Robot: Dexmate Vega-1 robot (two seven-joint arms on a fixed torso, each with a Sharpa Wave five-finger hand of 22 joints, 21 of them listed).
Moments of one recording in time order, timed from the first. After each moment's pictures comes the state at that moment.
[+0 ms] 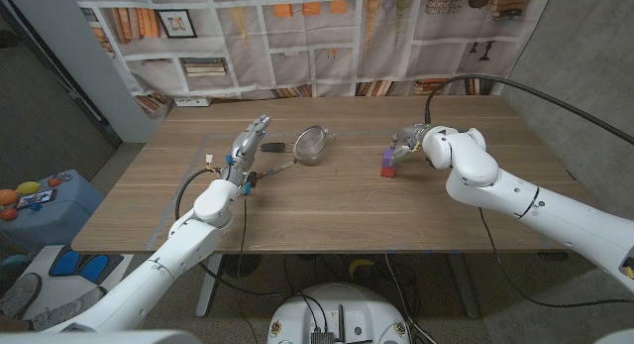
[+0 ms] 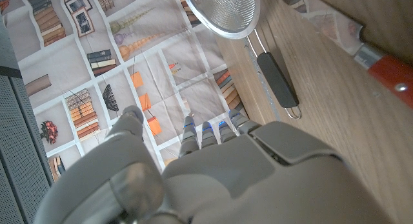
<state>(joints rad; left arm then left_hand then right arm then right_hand) 1.03 0.58 0.34 -1.59 -0.46 -0.26 0.24 0.40 0.13 0.30 -0.08 0.19 0.11 -0.01 0.19 0.17 -0.06 -0.04 0.20 0.17 -0.12 -0.01 0.18 0.17 -0.04 -0.04 0.19 0.17 -0.58 -0.88 -0.85 -2.07 -0.86 -0.76 0.68 0.86 0.01 0.33 -0.16 0.19 0.48 -0.20 0.59 0.23 0.05 0.02 0.20 0.22 -0.01 0.09 0.27 0.31 0.28 0.07 0.19 0.16</state>
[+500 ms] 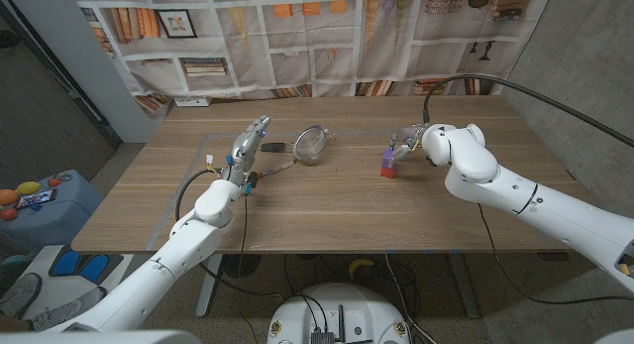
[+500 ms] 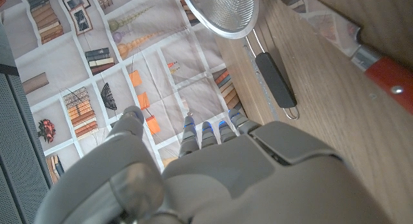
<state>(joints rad) 1.03 0.57 0.35 -1.59 -0.46 -0.26 0.24 0.39 0.14 0.31 -0.09 0.19 0.11 -0.01 0.19 0.17 -0.05 -0.04 0.20 0.17 -0.12 -0.01 0.18 0.17 -0.04 -0.04 0.19 0.17 -0.57 -0.87 -0.84 -2.05 -0.88 -0.73 0.76 0.82 -0.05 0.30 -0.15 0.18 0.24 -0.16 0.50 0.22 -0.08 0.06 0.19 0.22 -0.08 0.14 0.24 0.32 0.24 0.11 0.18 0.16</state>
